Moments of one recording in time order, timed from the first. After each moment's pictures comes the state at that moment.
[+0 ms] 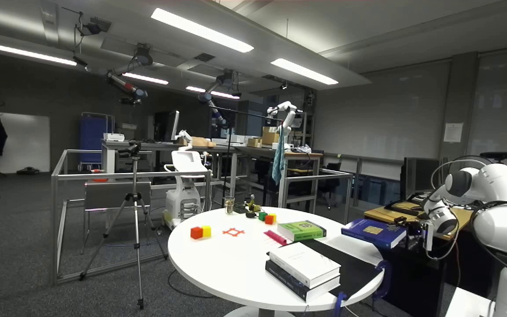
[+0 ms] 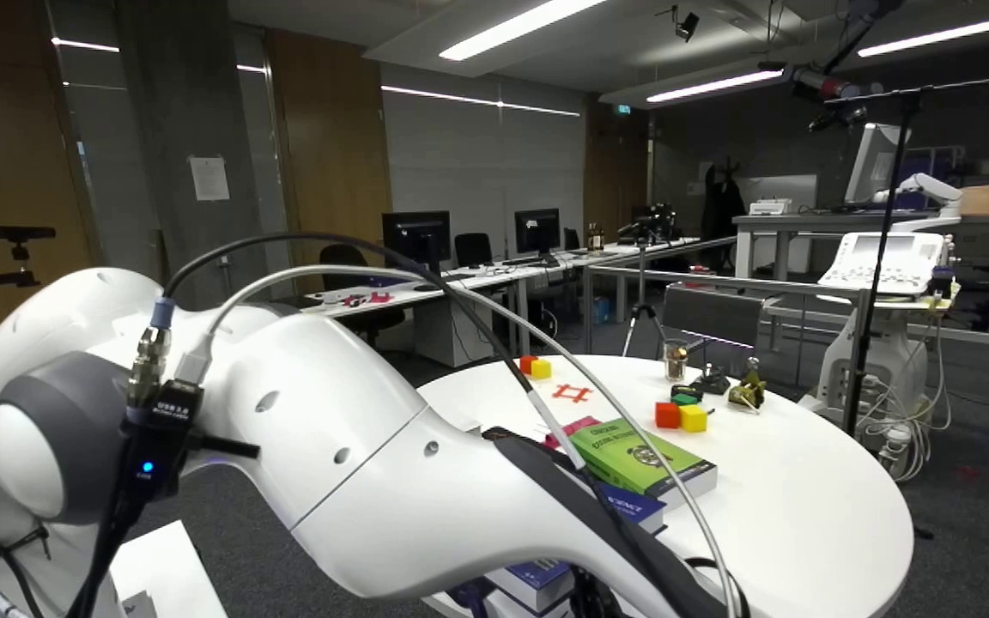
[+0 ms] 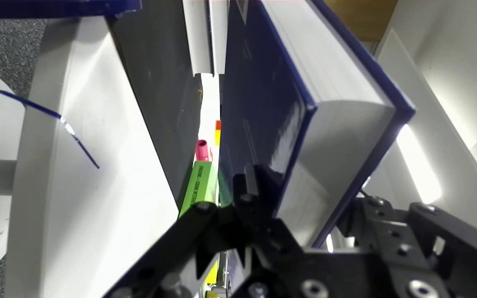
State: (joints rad) arm -1.13 1.06 0.00 -1.34 1.10 1.25 -0.91
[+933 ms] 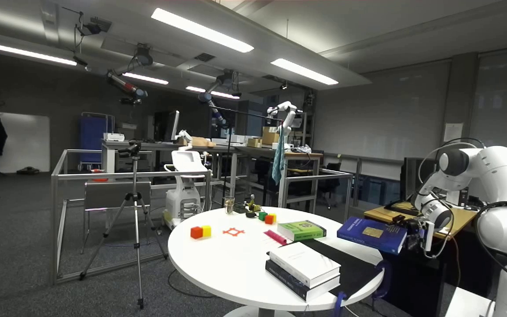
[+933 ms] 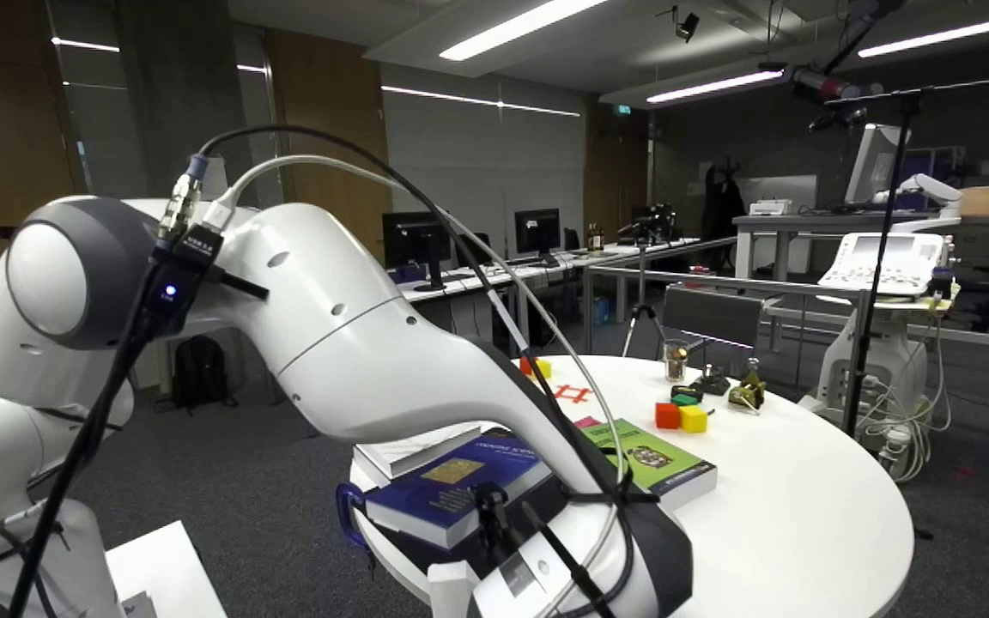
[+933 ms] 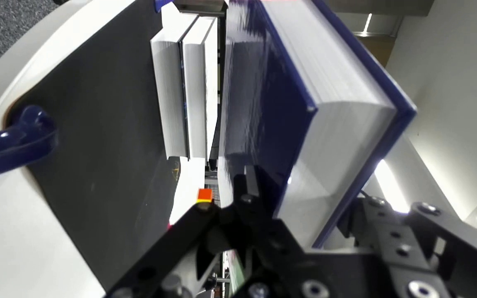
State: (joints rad) arm -0.95 0.76 -0.10 -1.78 1.03 1.23 -1.15
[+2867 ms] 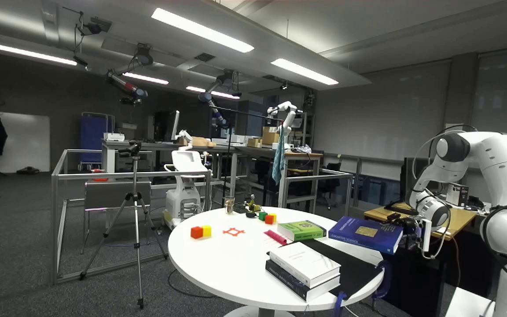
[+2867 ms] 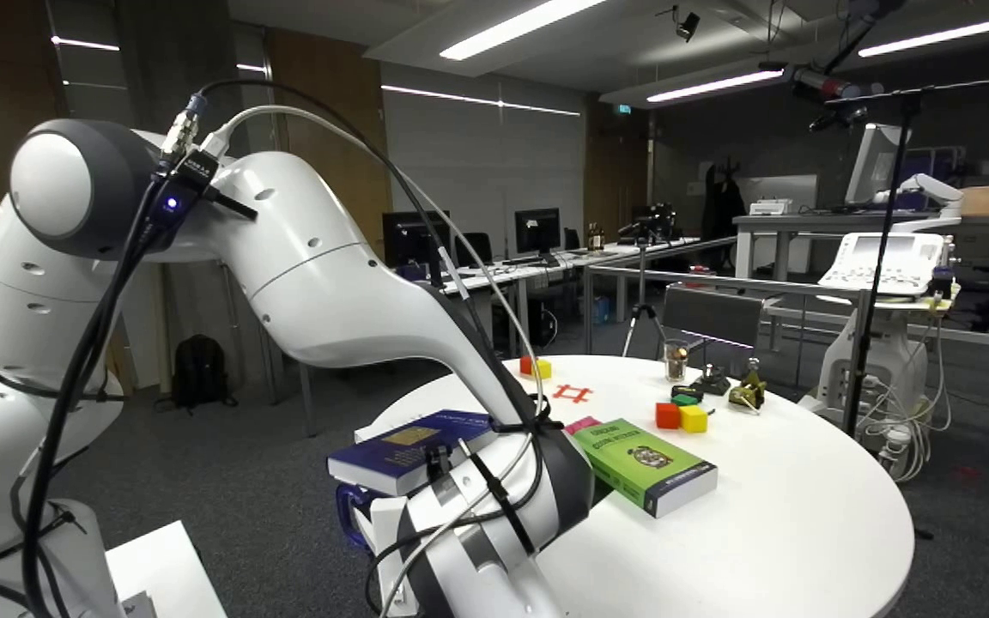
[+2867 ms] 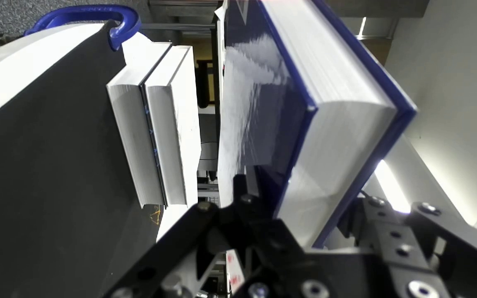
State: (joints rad) arm -0.75 0.55 -0.21 -2.10 1.10 1.28 -1.19
